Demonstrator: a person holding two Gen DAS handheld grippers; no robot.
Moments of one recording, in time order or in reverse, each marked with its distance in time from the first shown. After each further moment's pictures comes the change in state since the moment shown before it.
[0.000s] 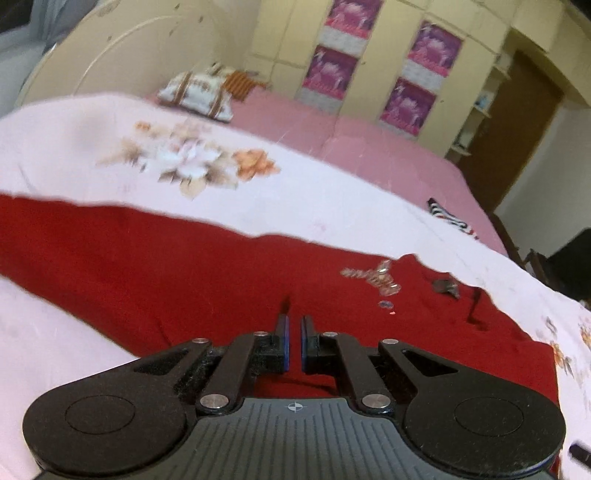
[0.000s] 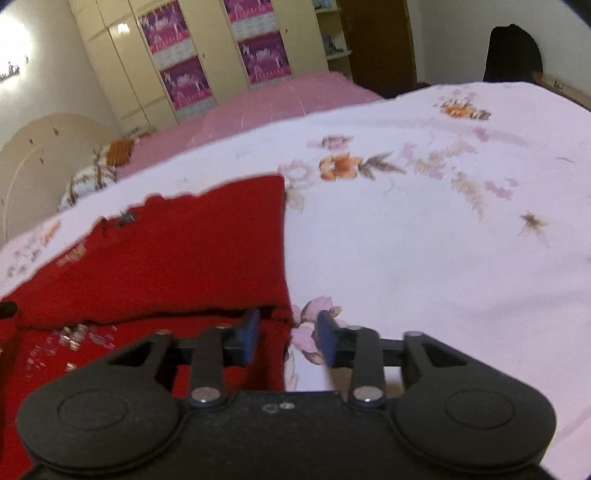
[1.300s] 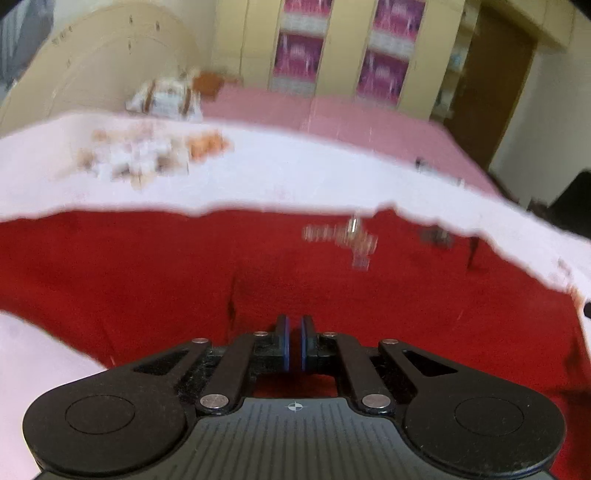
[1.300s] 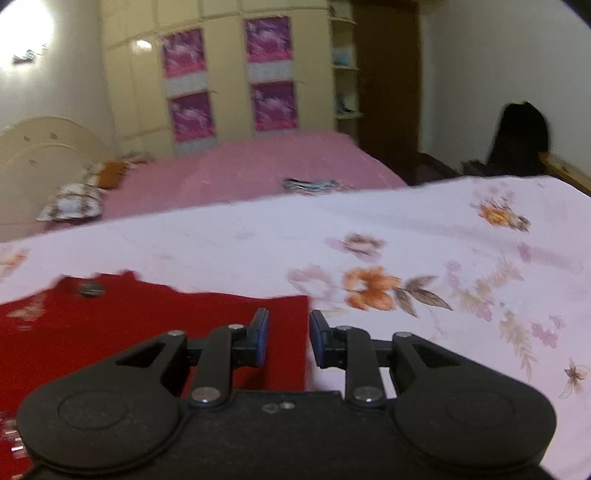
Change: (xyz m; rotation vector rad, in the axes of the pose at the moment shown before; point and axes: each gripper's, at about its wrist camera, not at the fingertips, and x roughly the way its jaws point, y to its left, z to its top) left arm 0.039 -0.039 -0.028 0.143 0.078 0.035; right arm 0.069 0.052 0.050 -0.188 -0.138 -0.037
